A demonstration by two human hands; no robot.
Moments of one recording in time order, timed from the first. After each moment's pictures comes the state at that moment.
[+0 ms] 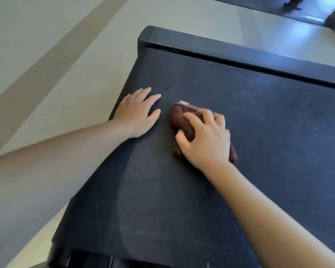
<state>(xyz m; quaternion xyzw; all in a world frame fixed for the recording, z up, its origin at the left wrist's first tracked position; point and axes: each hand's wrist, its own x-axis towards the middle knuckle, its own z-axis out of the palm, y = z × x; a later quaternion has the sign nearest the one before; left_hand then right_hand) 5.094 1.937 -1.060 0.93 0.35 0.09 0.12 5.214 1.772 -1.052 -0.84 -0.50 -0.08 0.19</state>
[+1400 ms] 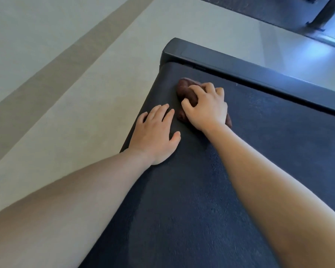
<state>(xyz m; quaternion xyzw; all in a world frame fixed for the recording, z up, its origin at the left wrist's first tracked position) 5.095 1.940 -1.060 0.90 0.40 0.11 0.14 5.264 1.935 -1.043 -0.84 -0.52 -0.03 0.16</state>
